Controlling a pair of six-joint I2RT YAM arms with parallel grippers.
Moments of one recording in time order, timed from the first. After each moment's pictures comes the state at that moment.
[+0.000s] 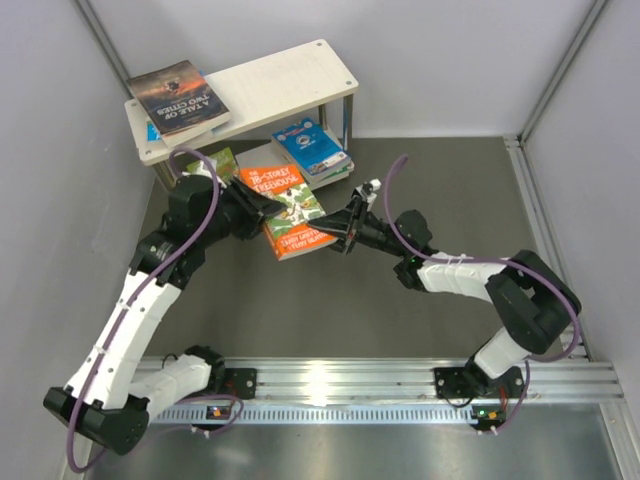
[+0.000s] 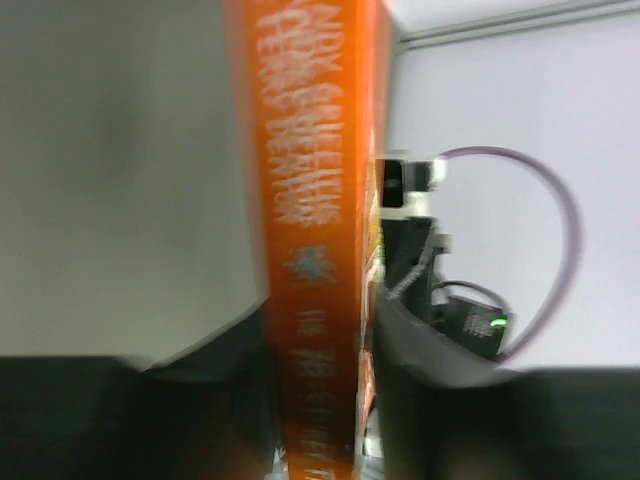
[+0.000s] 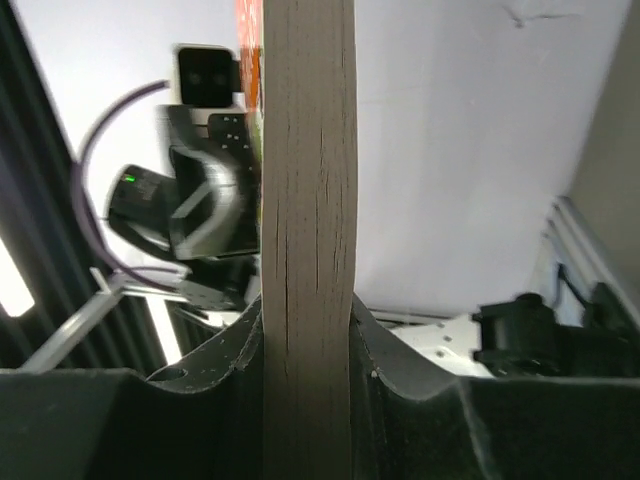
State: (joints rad) left arm -0.38 1.00 1.19 -0.59 0.19 -1.12; right arm 0.71 1.58 0.74 1.12 -0.54 1.81
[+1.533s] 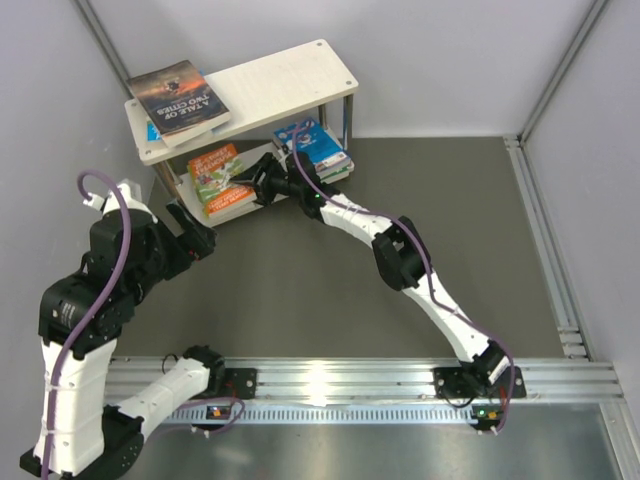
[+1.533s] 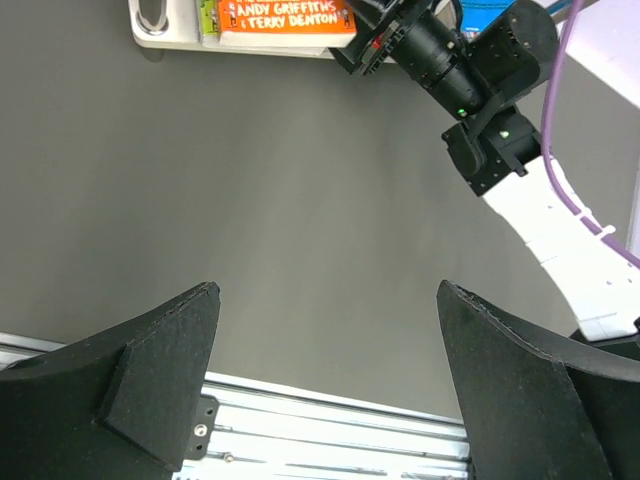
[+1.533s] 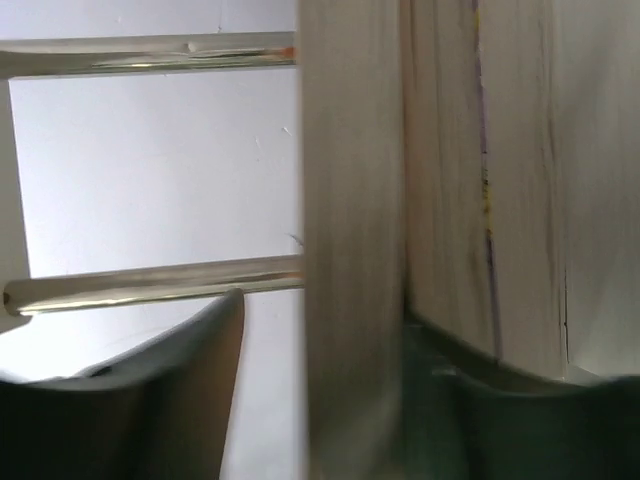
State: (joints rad) left arm -0.37 0.87 1.62 -1.35 -0.29 -0.75; right arm 0.76 2.72 2.39 0.21 -0.43 1.46
